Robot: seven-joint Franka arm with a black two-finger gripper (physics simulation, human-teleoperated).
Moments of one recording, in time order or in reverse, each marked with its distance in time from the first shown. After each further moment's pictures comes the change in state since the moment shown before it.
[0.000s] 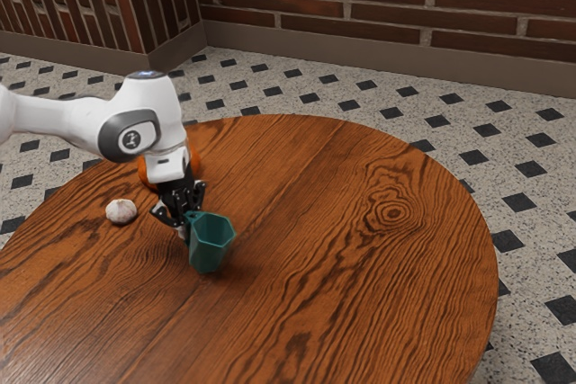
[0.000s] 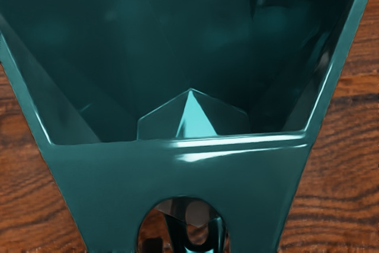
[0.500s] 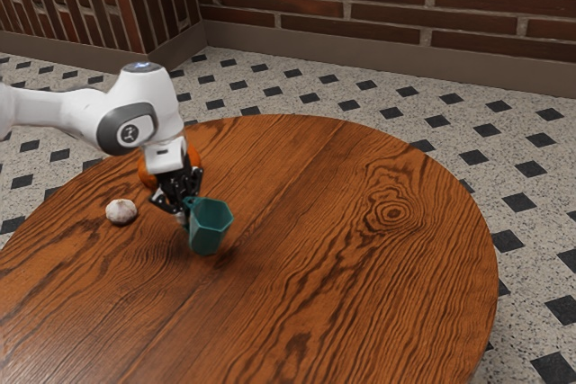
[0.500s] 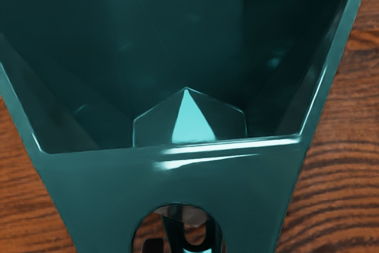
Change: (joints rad) arm -0.028 0.020 0.030 0.059 0.057 0.029 -0.017
